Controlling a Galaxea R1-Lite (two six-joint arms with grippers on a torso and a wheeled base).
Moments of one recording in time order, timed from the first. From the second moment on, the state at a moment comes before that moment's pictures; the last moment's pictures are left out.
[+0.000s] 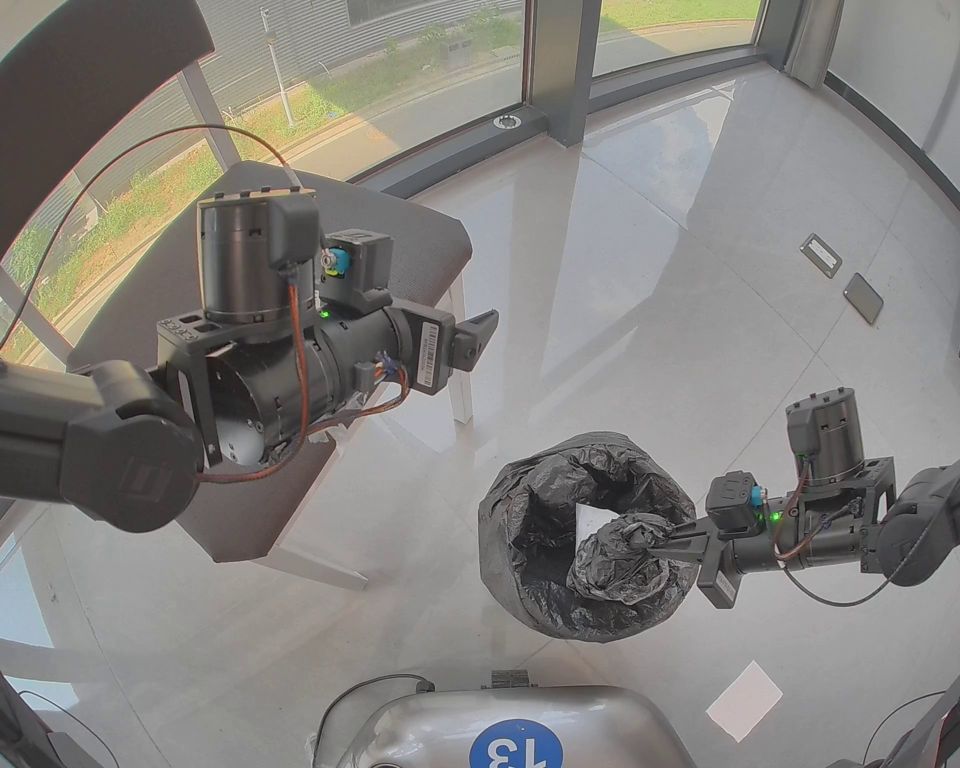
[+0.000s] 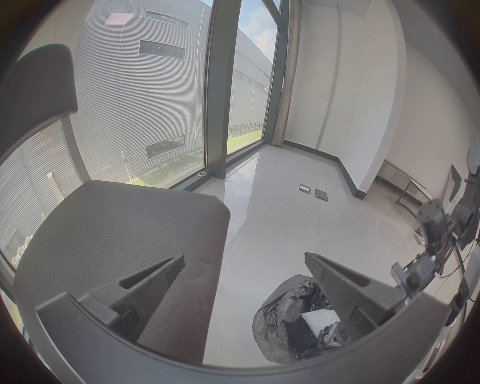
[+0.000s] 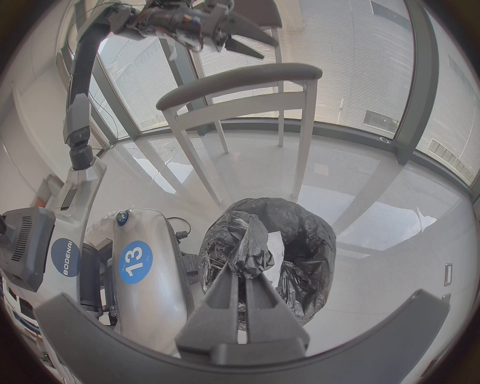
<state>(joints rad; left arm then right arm) -0.65 1.73 -1.15 -0.45 0.19 0.12 0.43 1.72 -0.67 -0.40 0.33 -0.60</state>
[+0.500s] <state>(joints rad) -0.62 1.67 -1.14 -0.46 0.18 0.12 0.39 1.94 -0.81 -0.48 0.33 -0.62</state>
